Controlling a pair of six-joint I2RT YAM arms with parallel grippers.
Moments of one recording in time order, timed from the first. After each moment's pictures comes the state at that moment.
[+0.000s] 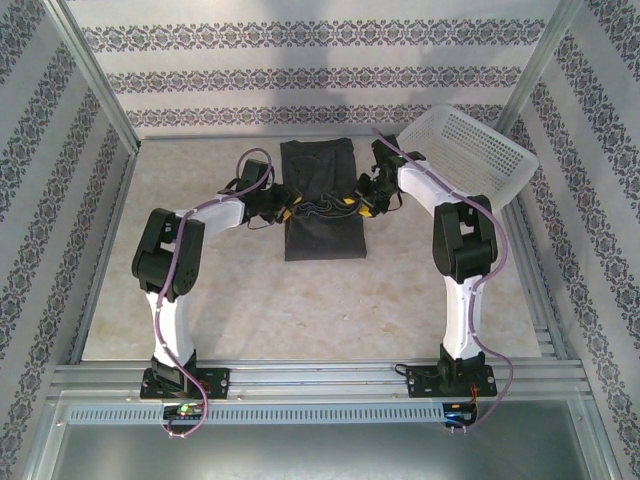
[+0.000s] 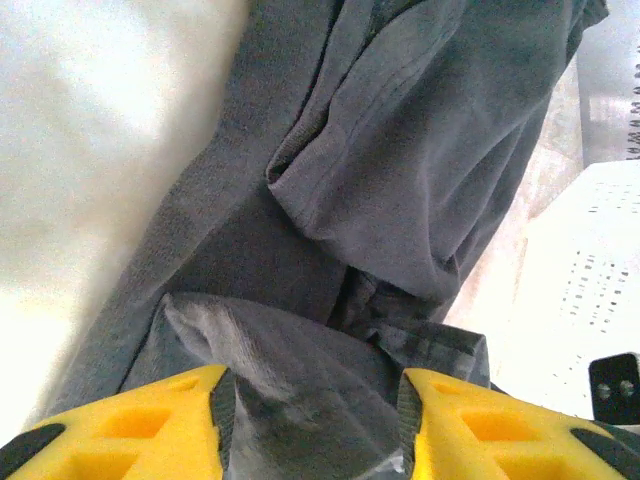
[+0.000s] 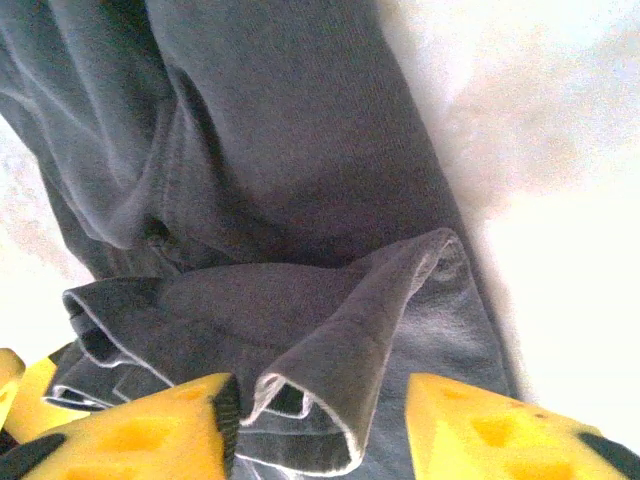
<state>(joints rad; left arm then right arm) -0.30 1.97 1.30 -0.14 0.35 -1.17 0.24 2.12 1.71 -0.79 -0.44 0.76</state>
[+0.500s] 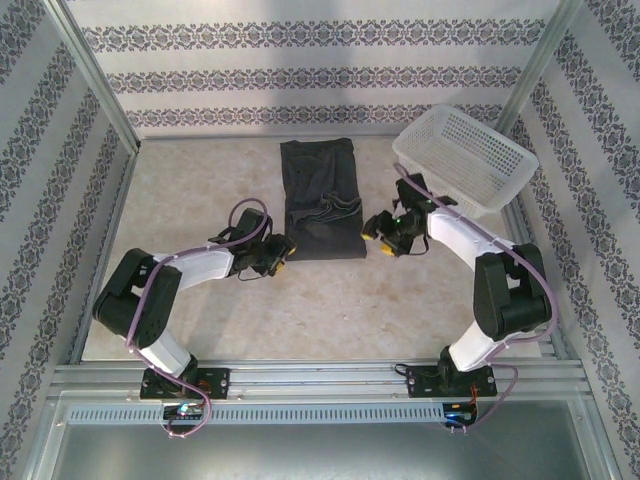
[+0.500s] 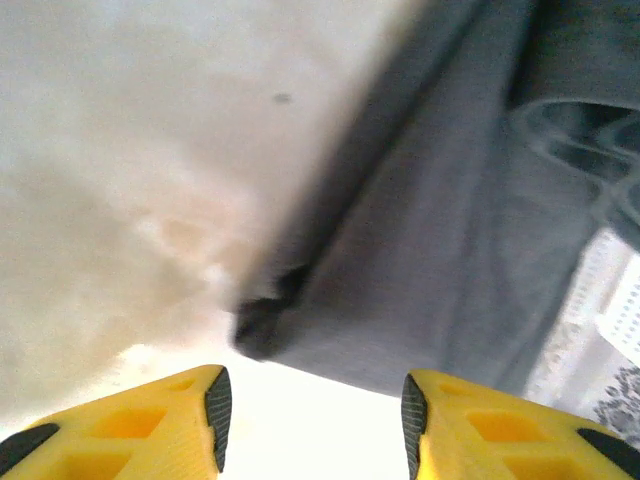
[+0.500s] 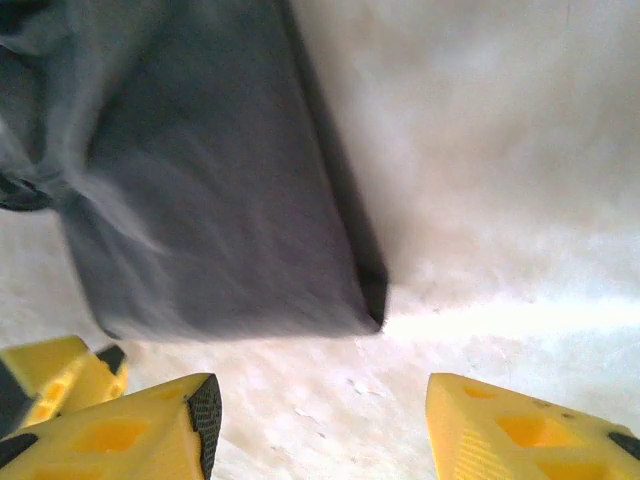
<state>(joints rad) -0.44 1.64 0.79 -0.08 0.28 -1.33 0.25 1.63 1.06 -0.63 -0.43 0.77</state>
